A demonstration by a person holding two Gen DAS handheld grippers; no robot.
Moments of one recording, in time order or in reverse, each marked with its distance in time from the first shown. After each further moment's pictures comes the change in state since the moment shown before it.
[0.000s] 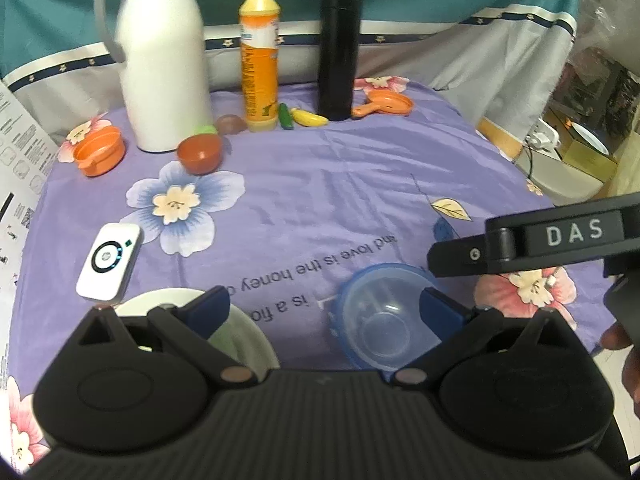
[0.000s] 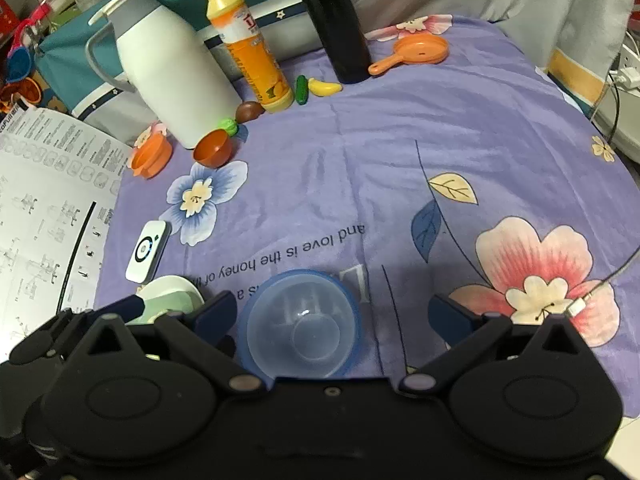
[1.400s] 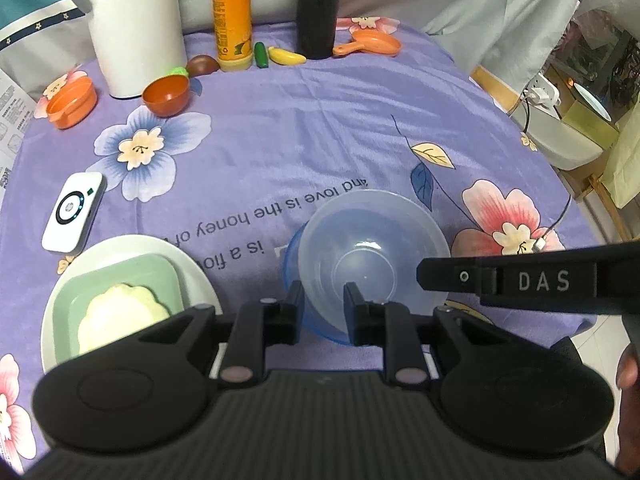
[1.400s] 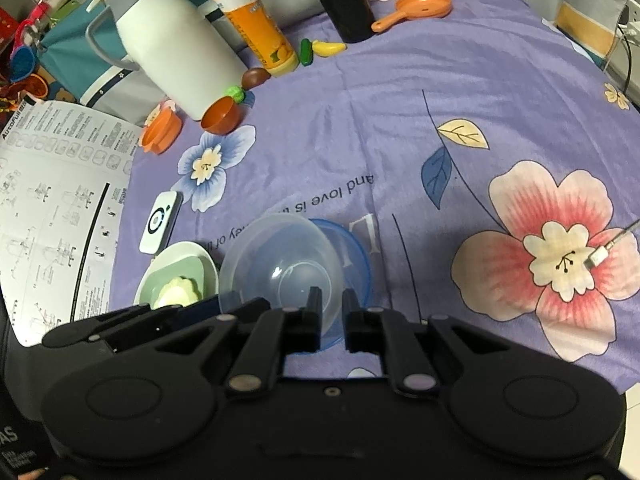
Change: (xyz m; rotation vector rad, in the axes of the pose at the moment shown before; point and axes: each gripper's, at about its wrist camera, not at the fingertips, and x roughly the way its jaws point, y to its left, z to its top) left arm 0.025 -0.034 -0.004 -0.008 0.181 -0.023; right arm 0.000 -0.012 -0.020 0.053 0.095 0.074
